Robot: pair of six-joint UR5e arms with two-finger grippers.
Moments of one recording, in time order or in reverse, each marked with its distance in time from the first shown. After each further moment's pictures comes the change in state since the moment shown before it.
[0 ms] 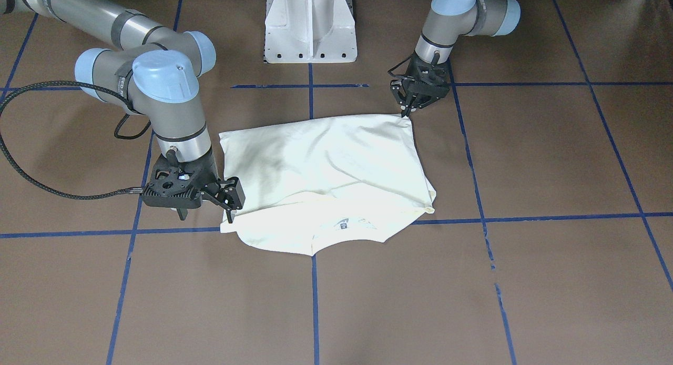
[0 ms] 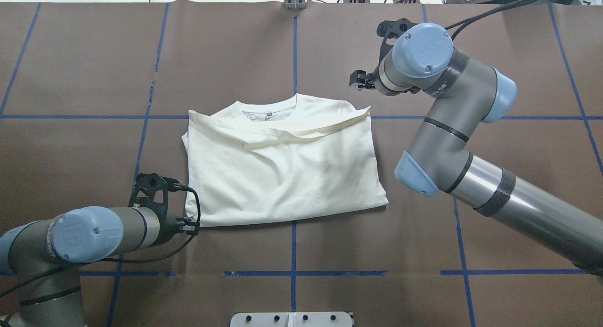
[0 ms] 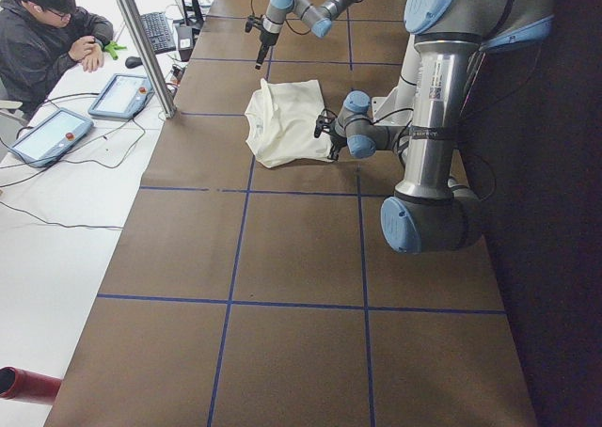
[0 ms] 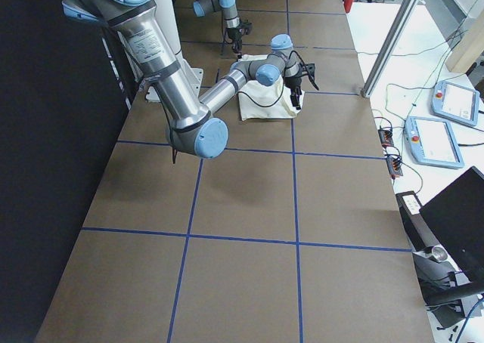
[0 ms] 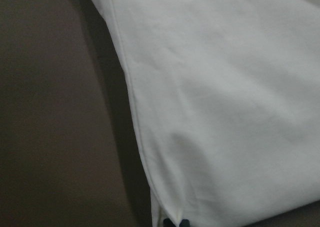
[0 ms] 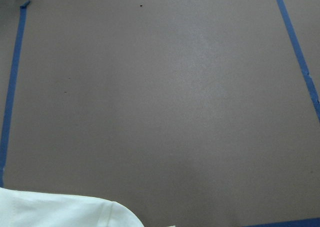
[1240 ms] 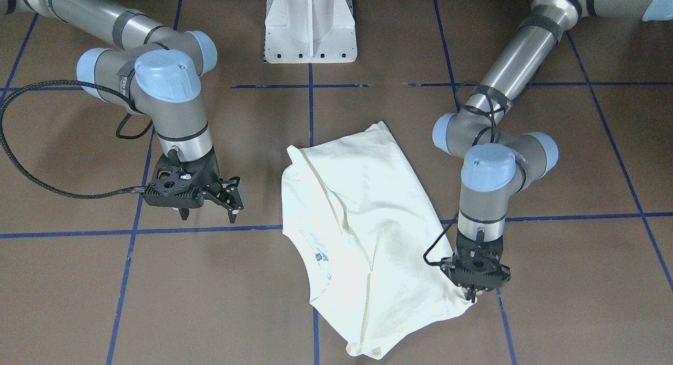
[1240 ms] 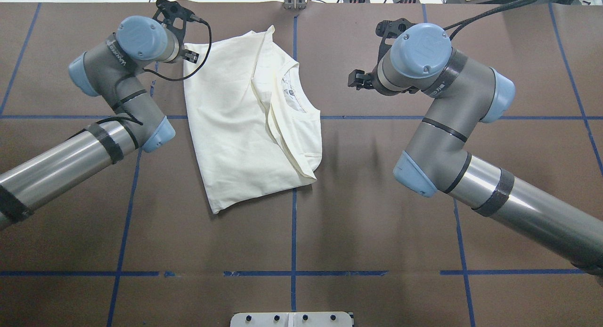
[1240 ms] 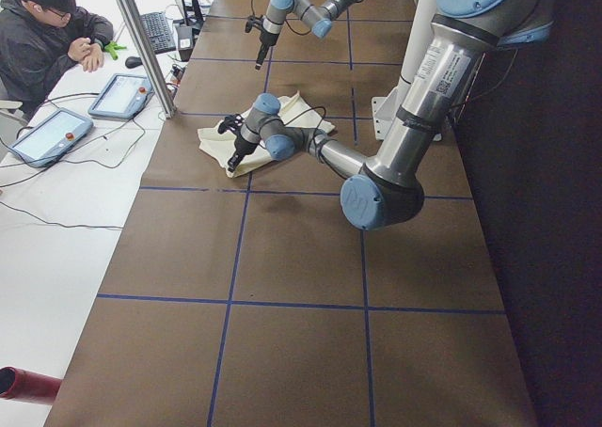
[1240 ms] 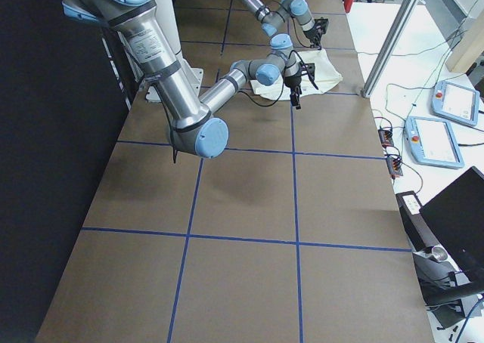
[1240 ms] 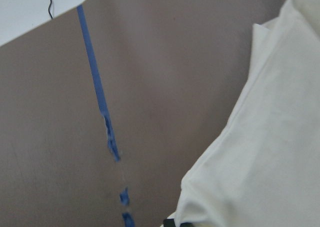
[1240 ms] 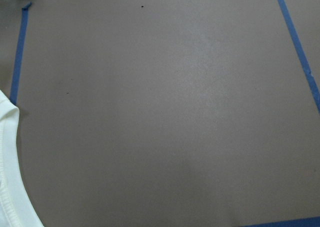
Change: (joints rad) left arm -0.500 -0.677 0.994 -0.216 0.030 0.489; right arm -0.004 0.005 0.000 0.000 -0.002 0.012
